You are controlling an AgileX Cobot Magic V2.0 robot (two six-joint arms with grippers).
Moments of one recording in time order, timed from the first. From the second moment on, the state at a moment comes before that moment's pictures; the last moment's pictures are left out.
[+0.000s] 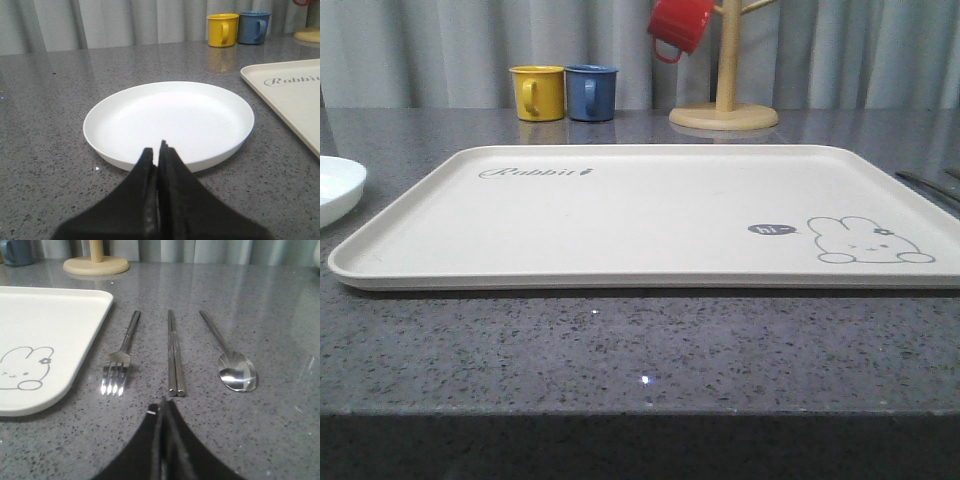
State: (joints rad) left arm -0.03 -0.01 0.00 -0.04 0.16 0.10; right arm -0.01 -0.01 0.03 0.01 0.21 0.03
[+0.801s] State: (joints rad) left arm -0.03 0.28 -0.50 -0.01 0.16 0.10; right arm -0.01 0.21 -0.53 0.06 0.43 0.03
